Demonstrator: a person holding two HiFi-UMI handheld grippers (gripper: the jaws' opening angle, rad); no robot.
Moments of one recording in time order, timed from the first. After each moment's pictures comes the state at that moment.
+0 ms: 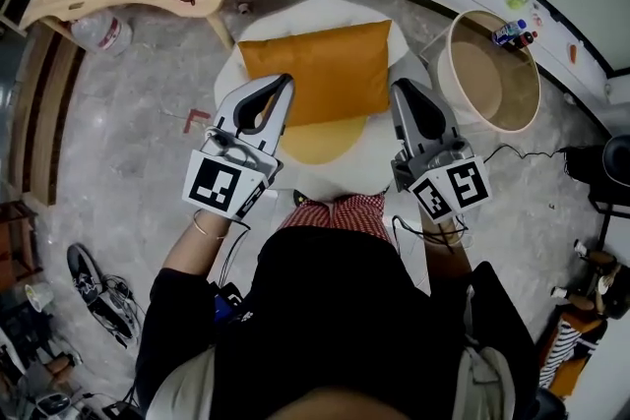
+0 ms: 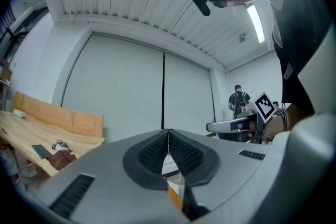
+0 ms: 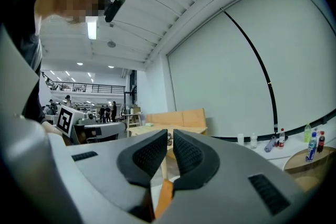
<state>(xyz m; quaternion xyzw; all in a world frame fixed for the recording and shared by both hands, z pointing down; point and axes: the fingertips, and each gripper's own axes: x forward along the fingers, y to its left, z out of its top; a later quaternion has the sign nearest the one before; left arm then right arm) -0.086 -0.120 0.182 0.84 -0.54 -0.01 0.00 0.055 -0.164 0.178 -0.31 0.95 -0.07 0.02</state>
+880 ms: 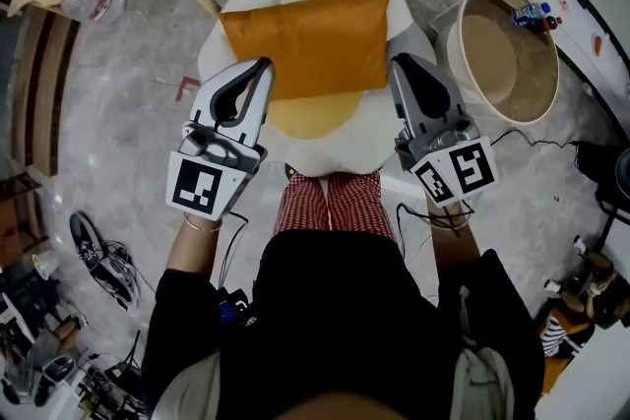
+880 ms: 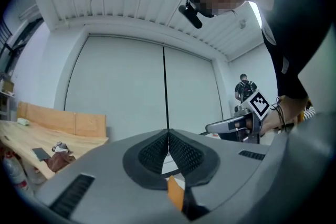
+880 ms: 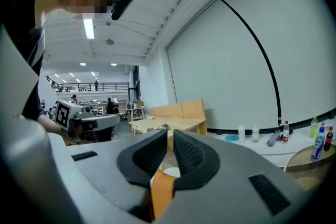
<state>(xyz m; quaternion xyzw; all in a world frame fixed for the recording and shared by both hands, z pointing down) -0.057 -0.178 0.212 0.82 -0.57 0.02 -0.02 0.089 -0.242 0.232 -0.27 0.96 -0.09 -0.01</state>
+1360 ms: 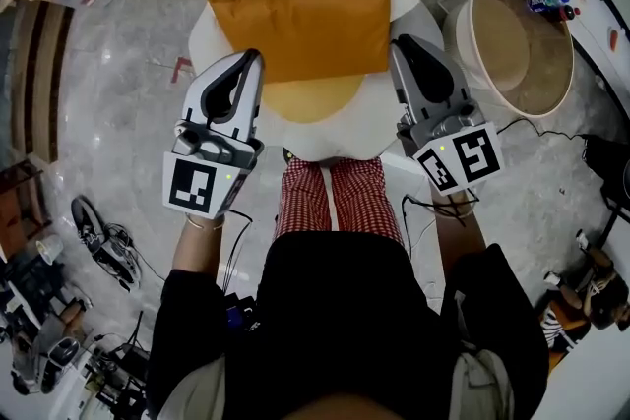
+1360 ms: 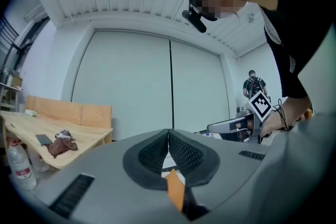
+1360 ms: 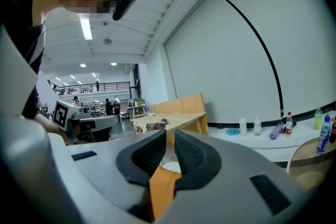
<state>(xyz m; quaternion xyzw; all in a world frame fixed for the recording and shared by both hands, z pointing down) -0.053 -0.198 0.258 0.80 -0.60 0.02 0.00 0.095 -0.273 0.278 -0.26 0.96 -0.11 -0.02</state>
